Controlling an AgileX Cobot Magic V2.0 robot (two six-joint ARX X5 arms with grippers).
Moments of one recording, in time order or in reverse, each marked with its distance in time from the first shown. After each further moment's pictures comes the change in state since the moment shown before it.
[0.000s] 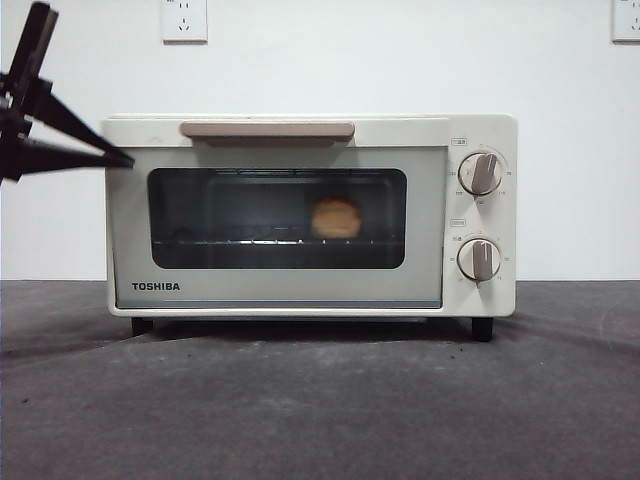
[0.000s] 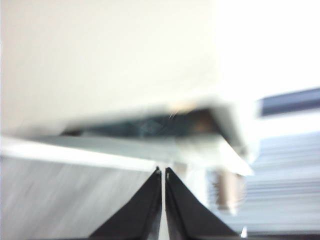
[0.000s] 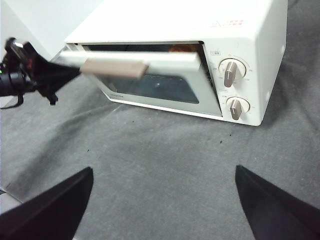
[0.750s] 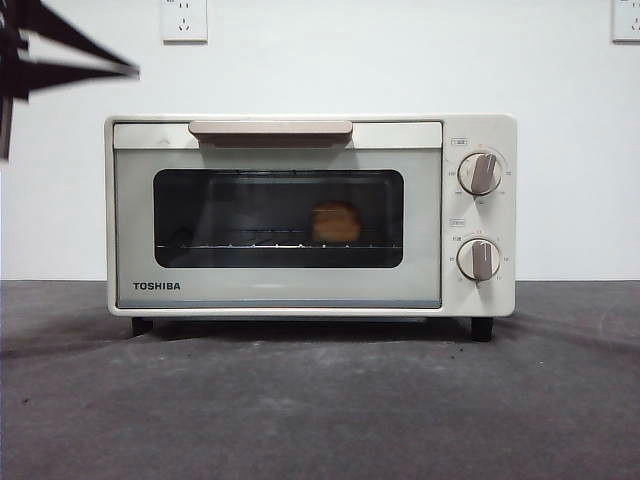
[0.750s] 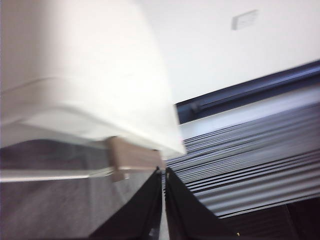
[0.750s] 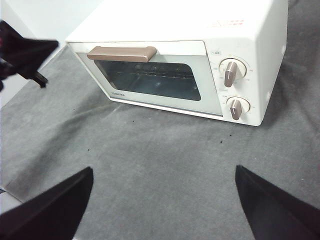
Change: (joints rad) left arm 0.000 -0.125 0.000 0.162 0.100 -0.145; right arm 0.000 0.000 0.000 0.000 -0.003 -0.008
